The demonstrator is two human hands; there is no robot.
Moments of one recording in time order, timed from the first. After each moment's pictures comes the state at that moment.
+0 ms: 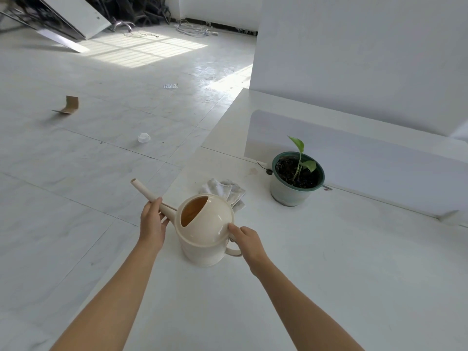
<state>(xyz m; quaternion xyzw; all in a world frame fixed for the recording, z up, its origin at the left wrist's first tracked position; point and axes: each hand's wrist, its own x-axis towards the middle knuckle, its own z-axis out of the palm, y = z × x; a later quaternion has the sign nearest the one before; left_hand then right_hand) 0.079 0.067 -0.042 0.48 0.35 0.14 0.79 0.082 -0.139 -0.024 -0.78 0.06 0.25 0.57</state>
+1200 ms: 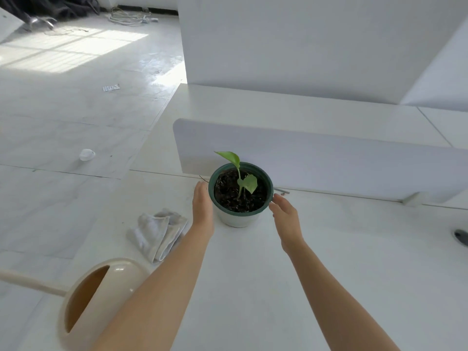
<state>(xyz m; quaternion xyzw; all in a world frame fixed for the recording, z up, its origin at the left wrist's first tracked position) 0.272 -0.150 -0.032 0.60 0.27 0.00 0.75 0.236 -0.305 -0.016 -0.72 0.18 0.05 0.66</state>
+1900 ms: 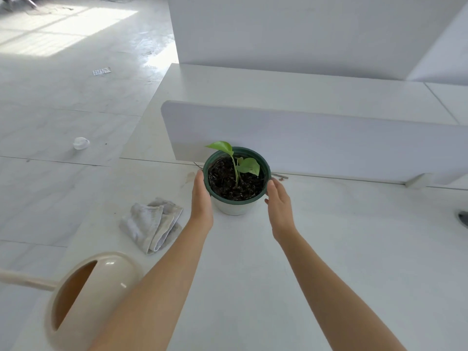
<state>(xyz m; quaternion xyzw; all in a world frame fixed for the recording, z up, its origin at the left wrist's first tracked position) 0.266 -0.161 -0.040 0.59 0.19 0.01 0.79 0.238 -0.297 -0.025 -0.70 0.18 0.03 0.69</state>
